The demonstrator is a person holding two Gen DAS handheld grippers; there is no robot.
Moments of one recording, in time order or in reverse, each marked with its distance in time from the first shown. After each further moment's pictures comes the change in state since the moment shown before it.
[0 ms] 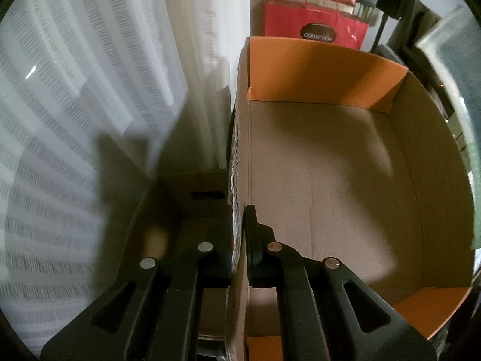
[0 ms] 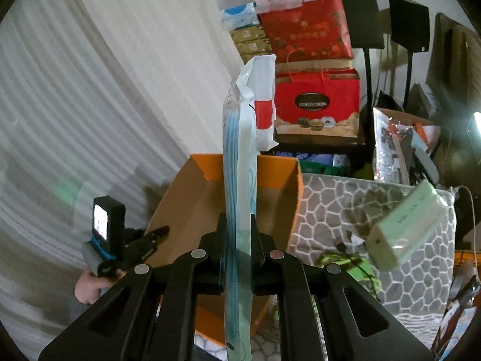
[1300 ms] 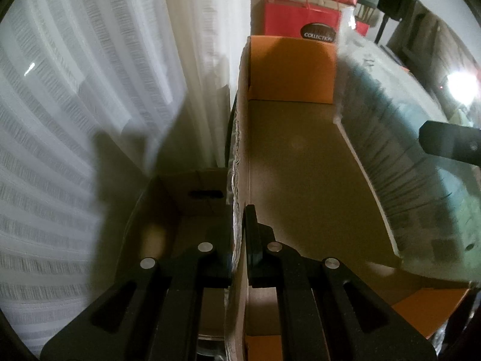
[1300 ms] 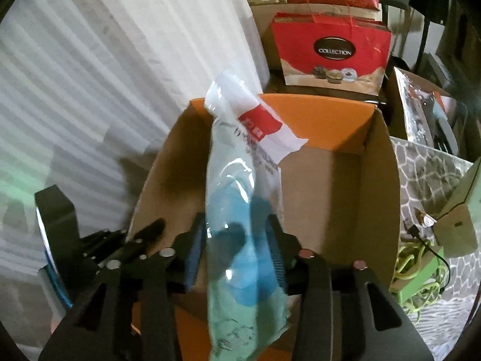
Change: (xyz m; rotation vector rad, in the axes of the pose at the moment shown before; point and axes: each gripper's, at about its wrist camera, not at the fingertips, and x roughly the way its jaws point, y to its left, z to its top) left arm -0.002 -0.004 -0.001 -0.009 0.007 -0.005; right arm 0.133 0.061 -0.014 0.038 0.189 -0.081
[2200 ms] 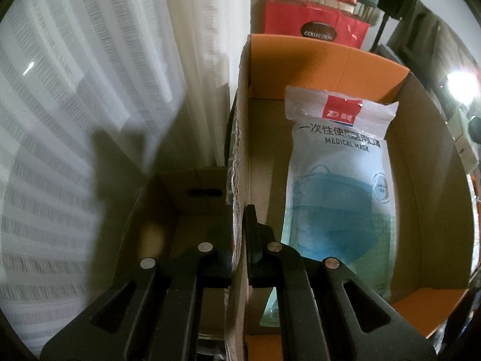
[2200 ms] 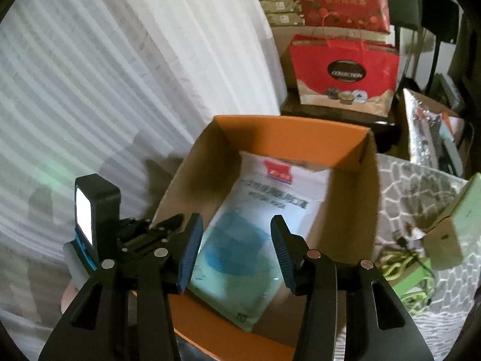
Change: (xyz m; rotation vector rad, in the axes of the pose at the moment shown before) left arm 0.004 0.005 0.001 -0.006 0.009 -0.002; right arm -0.050 -0.010 -0.008 -0.089 -0.077 0.048
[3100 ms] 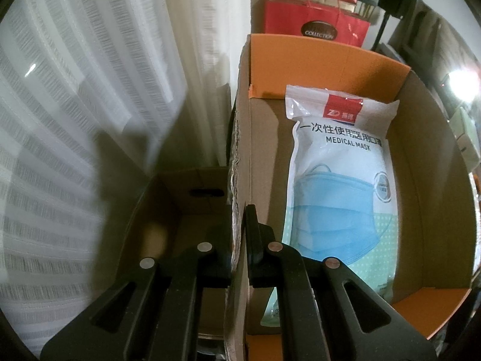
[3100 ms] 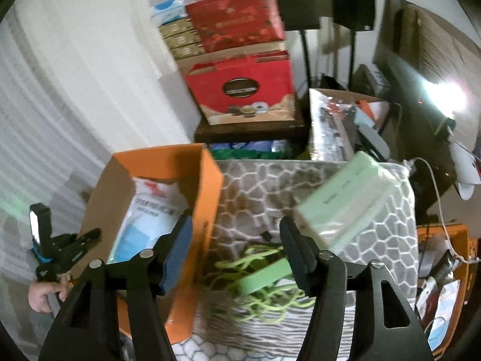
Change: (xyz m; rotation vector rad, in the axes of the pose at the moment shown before) left arm 0.001 0.003 0.001 0.004 0.000 0.009; right arm -0.086 -0.151 -0.020 0.184 -0.094 -0.220
